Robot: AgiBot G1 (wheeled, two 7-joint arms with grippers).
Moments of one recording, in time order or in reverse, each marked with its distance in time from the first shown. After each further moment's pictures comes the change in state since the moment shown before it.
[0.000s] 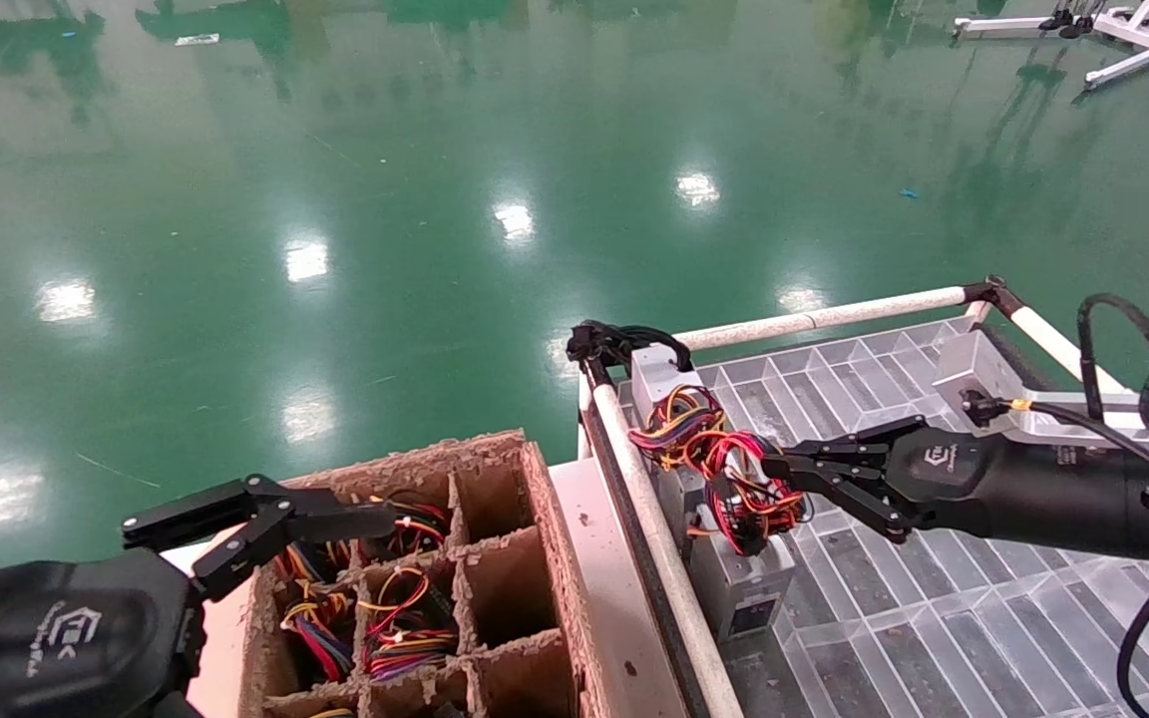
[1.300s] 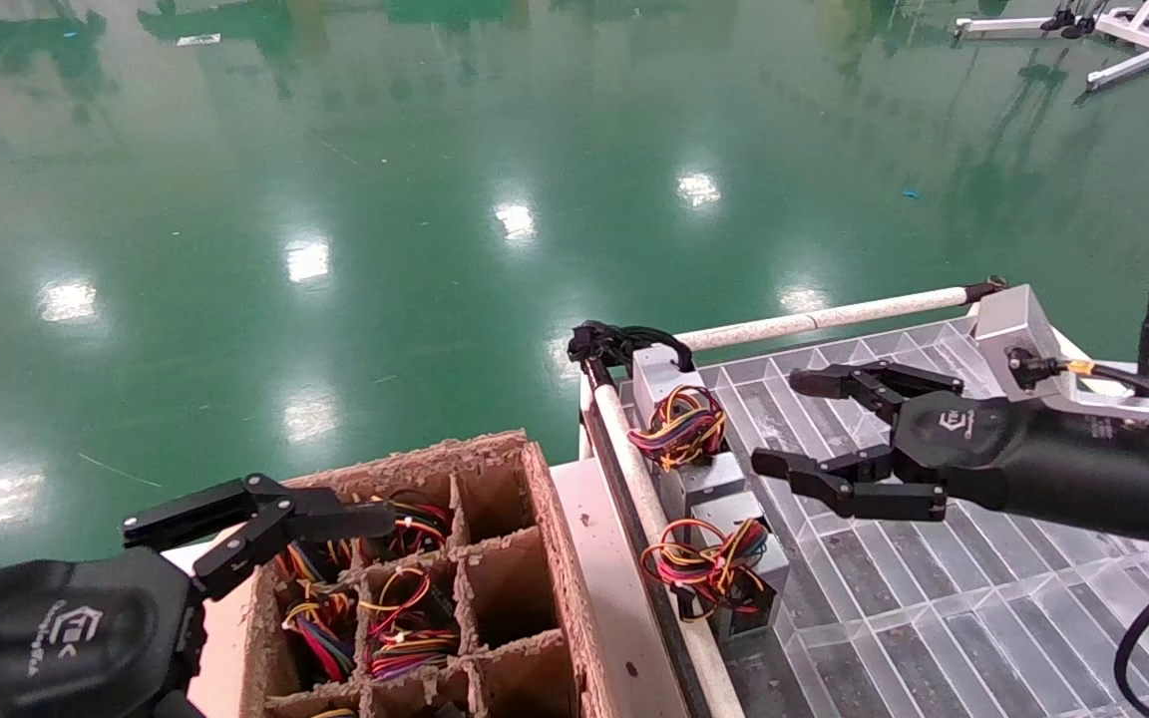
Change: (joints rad) left arm 0.000 0.000 0.001 0.001 -0.001 0.000 0.001; right arm -0.096 0.067 0.093 0.211 0.116 -0.004 0.106
